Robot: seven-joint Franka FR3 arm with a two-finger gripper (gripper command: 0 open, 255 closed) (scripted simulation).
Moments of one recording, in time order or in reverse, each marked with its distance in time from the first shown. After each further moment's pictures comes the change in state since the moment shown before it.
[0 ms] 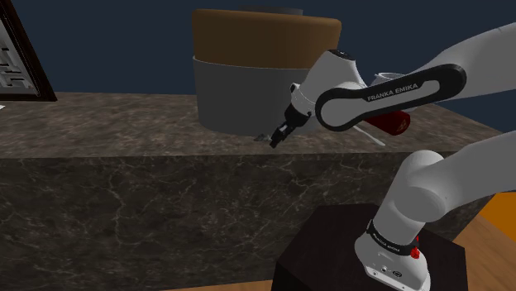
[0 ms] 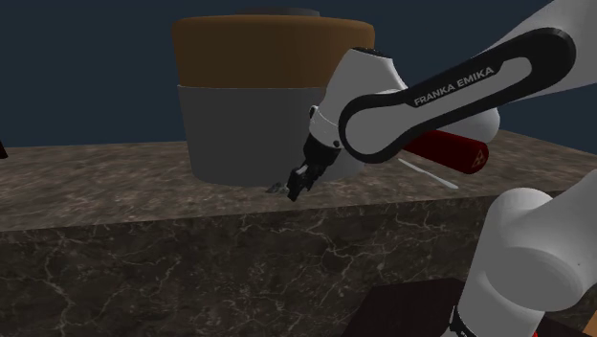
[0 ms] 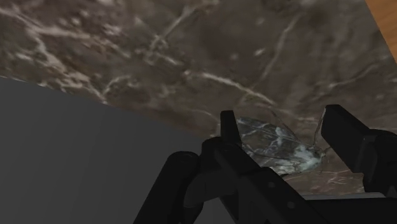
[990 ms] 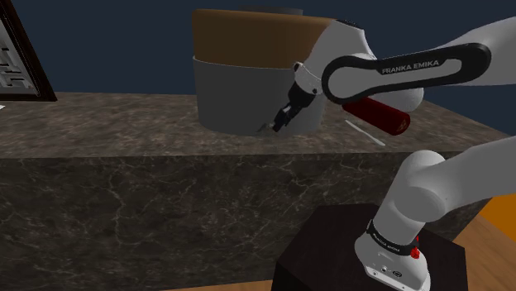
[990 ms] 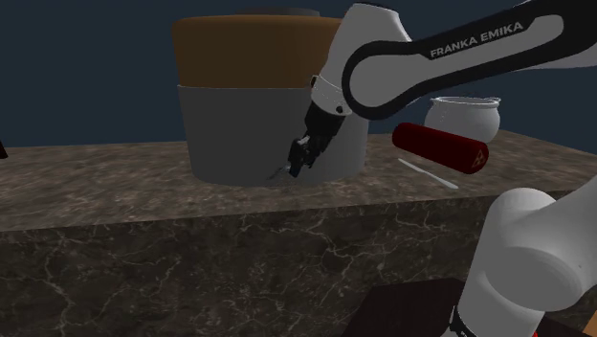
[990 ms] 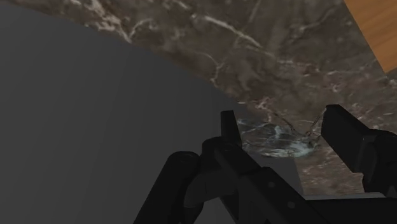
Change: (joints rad) arm -0.008 -0.059 -0.020 0.134 -0.014 -0.205 -0.008
